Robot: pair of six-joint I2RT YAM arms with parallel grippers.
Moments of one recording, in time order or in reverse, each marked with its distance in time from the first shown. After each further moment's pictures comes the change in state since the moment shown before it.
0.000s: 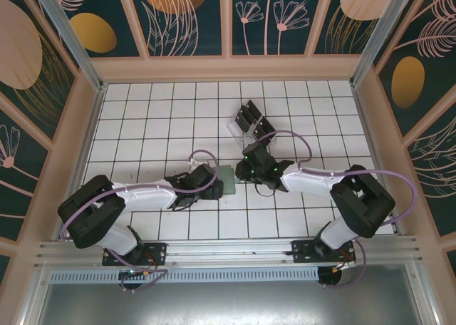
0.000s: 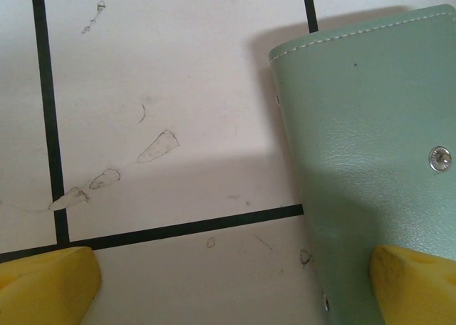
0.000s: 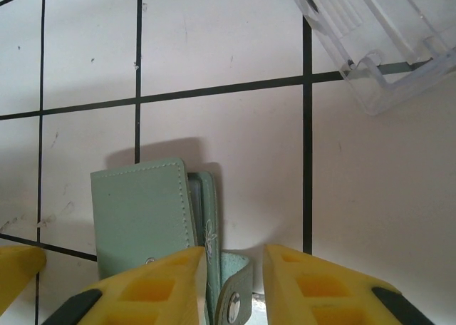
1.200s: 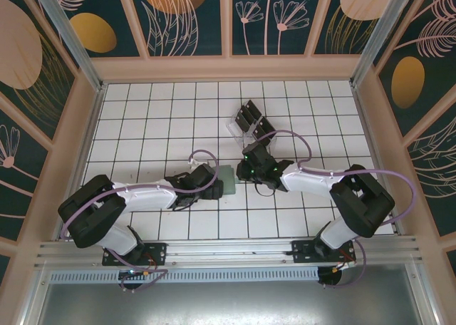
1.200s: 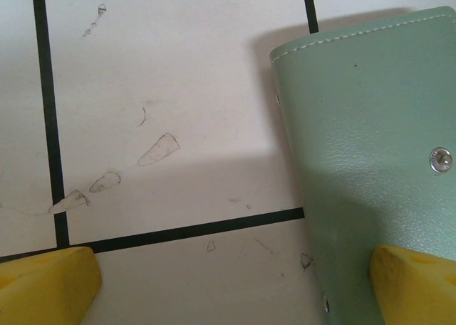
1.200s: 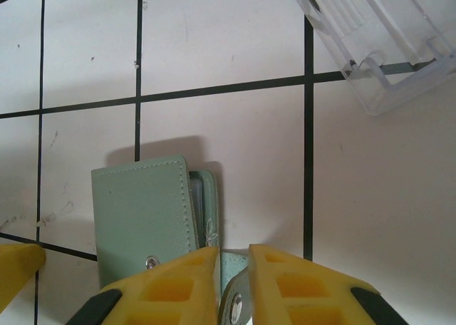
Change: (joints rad) left arm 0.000 0.005 0.000 0.007 -0.004 0.000; right arm -0.002 0.000 -0.001 0.000 -0.004 -0.005
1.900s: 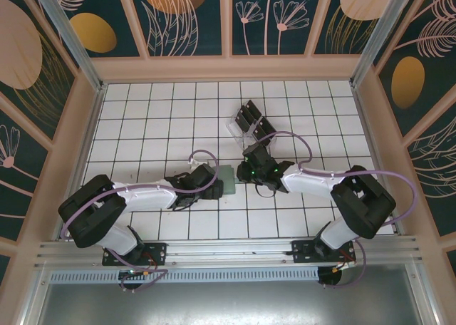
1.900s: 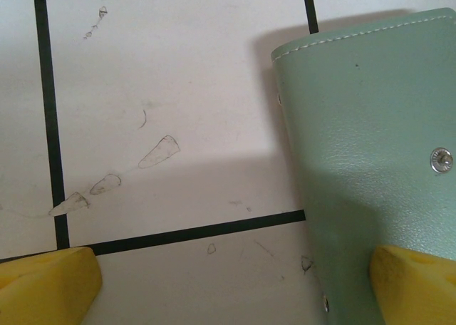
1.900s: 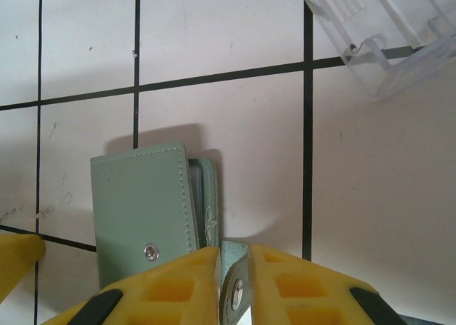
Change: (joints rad) left arm 0.000 0.002 -0.002 0.008 -0.004 0.000; right arm 0.007 -0.013 -0.013 -0.002 -0.008 0.007
